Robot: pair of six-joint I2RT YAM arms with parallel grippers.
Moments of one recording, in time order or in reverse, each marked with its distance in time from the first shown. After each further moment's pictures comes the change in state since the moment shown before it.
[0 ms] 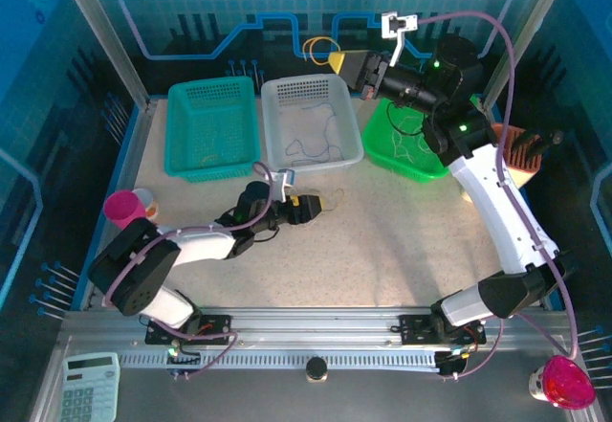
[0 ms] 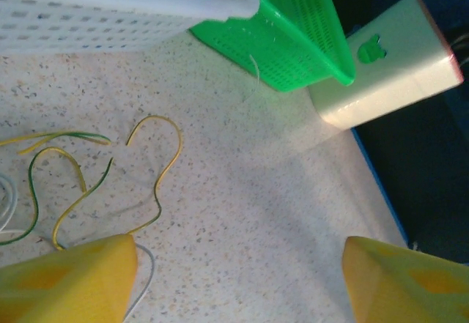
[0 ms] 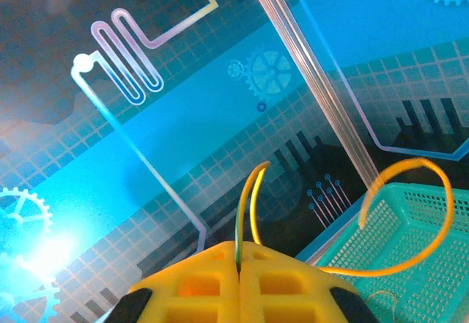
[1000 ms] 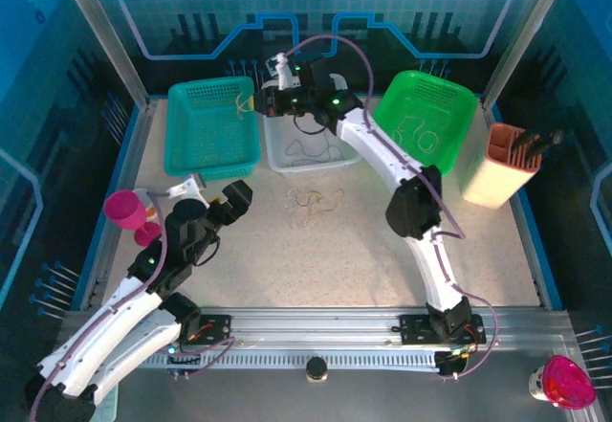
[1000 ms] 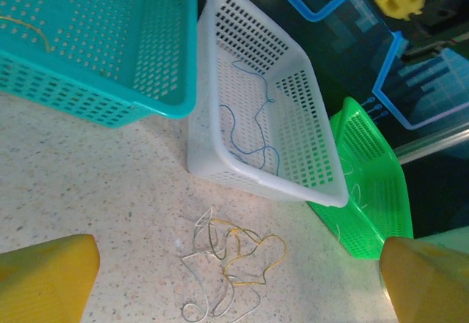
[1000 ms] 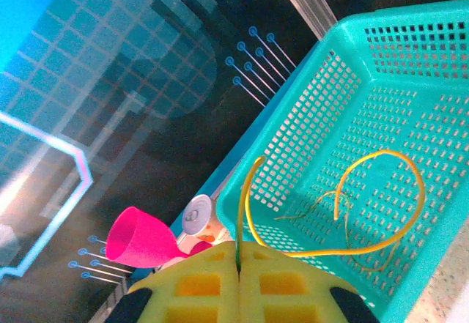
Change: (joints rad) left arm 0.108 -0.847 -0.005 -0.866 -0.547 -0.177; right arm 0.201 0.877 0.667 -0.307 0.089 -0.146
